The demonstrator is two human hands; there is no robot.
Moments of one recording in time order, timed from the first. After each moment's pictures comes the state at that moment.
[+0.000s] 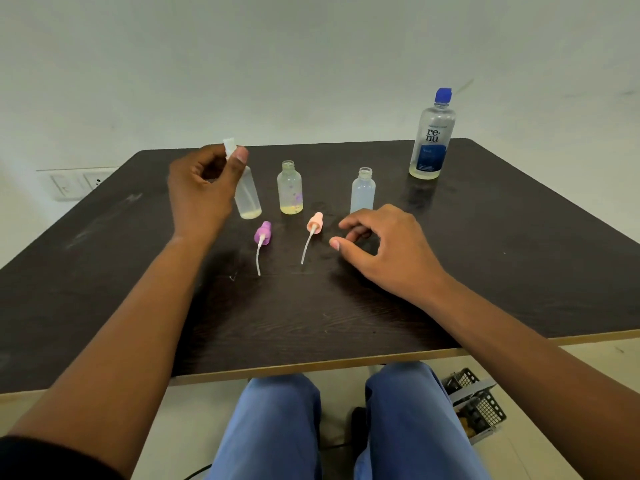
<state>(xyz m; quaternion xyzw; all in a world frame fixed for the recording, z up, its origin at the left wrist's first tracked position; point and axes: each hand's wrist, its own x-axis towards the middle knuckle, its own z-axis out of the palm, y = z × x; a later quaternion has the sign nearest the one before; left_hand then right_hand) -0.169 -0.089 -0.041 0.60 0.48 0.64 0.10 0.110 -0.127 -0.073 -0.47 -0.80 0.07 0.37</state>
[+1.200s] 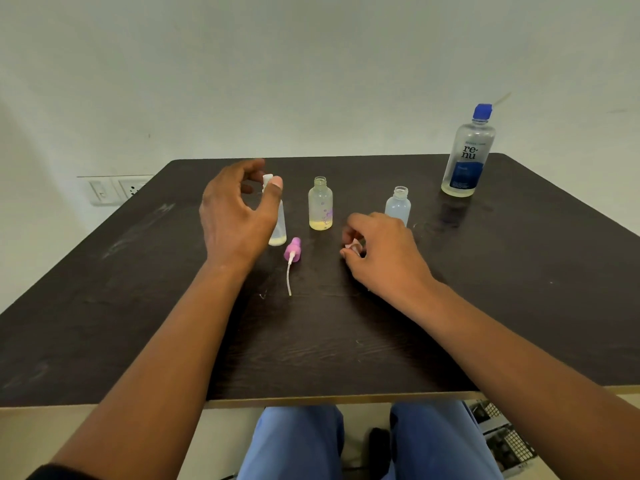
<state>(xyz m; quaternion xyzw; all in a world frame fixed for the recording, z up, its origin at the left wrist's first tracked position) -0.162 -0.103 -0.037 0.56 0.58 0.59 0.01 0.054 -0.103 -0.058 -0.51 -0.80 0.04 0.31</state>
